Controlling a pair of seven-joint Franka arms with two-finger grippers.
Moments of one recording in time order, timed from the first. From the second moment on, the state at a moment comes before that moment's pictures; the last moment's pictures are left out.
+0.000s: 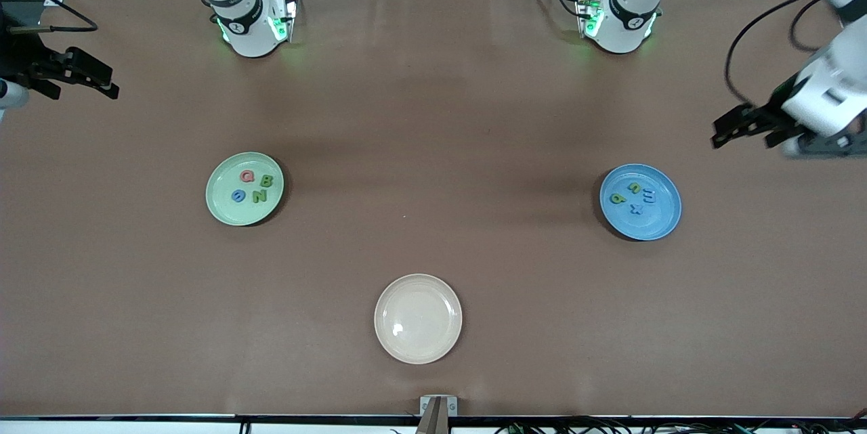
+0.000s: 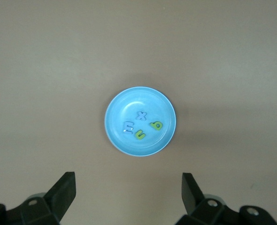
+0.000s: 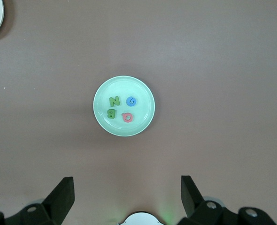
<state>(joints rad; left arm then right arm) 0.13 -0.11 -0.12 -1.82 -0.05 1.75 0.00 -0.01 -0.13 -0.01 -1.68 0.02 1.47 -0.01</state>
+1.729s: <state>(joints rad) 0.00 -0.03 0.02 -1.60 -0.05 1.69 0.09 -0.01 -0.13 -0.01 -1.69 0.02 1.53 -0.01</state>
